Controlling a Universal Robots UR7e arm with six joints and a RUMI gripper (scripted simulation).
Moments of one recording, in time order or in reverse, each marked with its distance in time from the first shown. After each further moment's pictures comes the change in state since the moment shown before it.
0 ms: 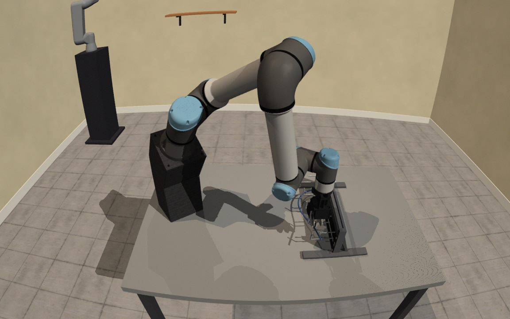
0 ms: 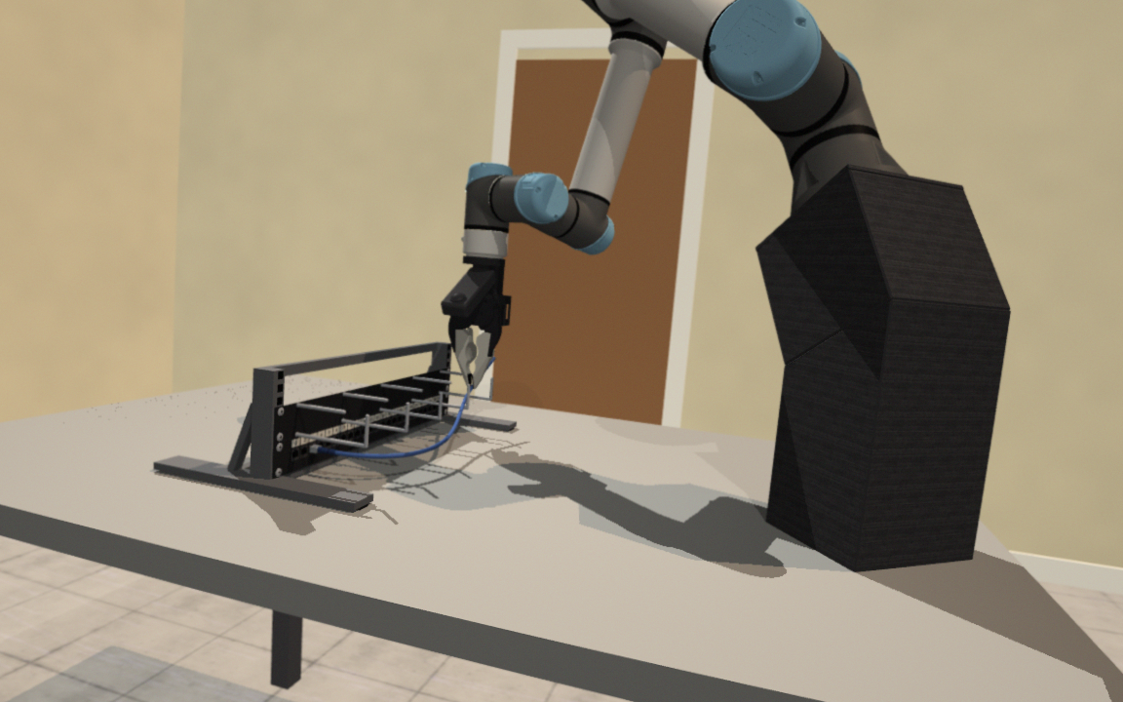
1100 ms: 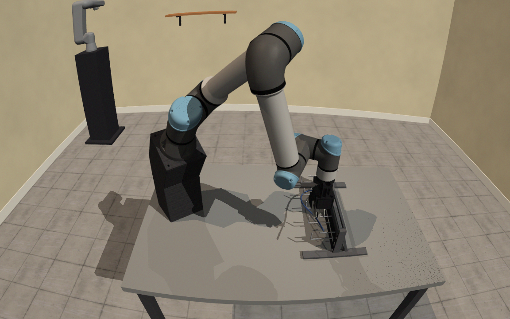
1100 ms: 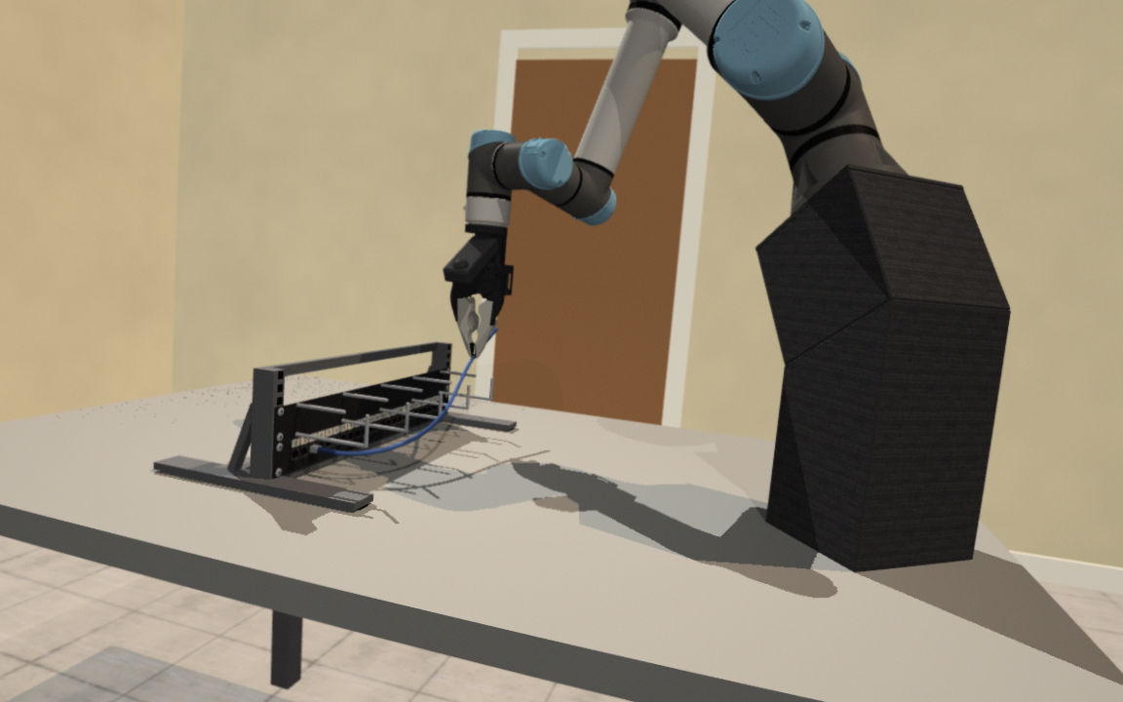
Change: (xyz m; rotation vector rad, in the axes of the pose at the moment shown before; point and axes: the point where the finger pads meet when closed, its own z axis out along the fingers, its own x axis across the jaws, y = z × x) arm 0.000 0.000 -0.053 0.000 0.000 0.000
